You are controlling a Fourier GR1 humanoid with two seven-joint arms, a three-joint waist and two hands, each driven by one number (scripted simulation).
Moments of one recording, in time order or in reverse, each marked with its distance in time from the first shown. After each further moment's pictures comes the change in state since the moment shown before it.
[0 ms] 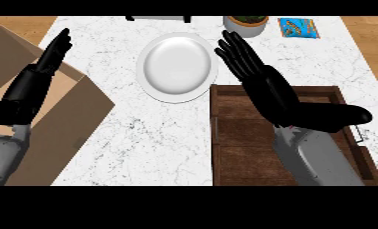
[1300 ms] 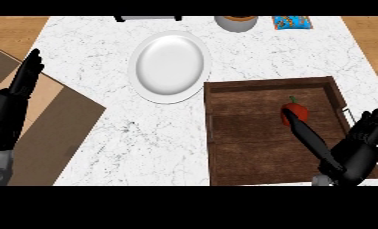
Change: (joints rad) left arm 0.193 -0.011 0.086 -0.108 -0.042 0.115 0.073; right arm 0.518 0.147 -0.292 -0.118 0.402 -1.034 -0.125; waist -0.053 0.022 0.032
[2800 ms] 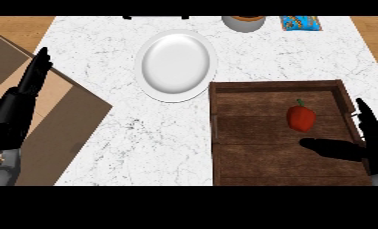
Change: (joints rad) left arm -0.014 -0.050 0.008 -0.014 -0.044 -0.037 -0.009; right arm -0.042 -0.573 0.168 -0.056 0.140 0.458 1.124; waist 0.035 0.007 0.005
